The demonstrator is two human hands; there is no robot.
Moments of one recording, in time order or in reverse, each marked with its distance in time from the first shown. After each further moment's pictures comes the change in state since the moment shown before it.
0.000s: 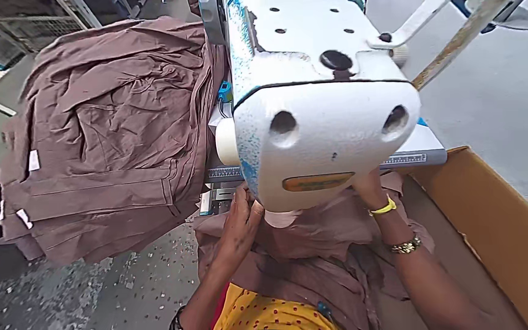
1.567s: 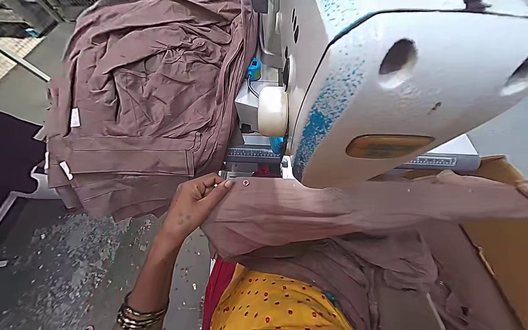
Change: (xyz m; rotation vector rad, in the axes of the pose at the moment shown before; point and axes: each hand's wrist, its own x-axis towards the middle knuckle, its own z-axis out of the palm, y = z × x) left_hand -0.012 -0.058 -0.106 0.023 0.046 0.064; right_hand -0.050 0.108 -0.200 0.381 -0.093 0.404
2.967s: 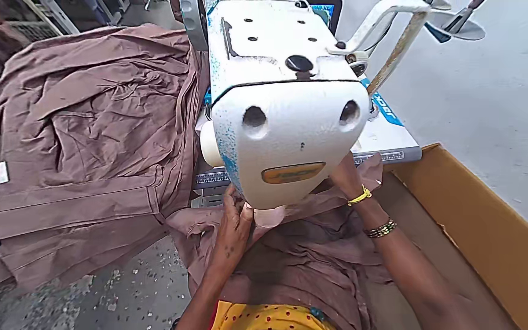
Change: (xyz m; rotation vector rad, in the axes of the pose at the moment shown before) left_hand 0.008 0.043 0.123 -0.268 0.052 0.095; right_hand 0.058 -0.031 0.236 -0.475 0.118 -0.586
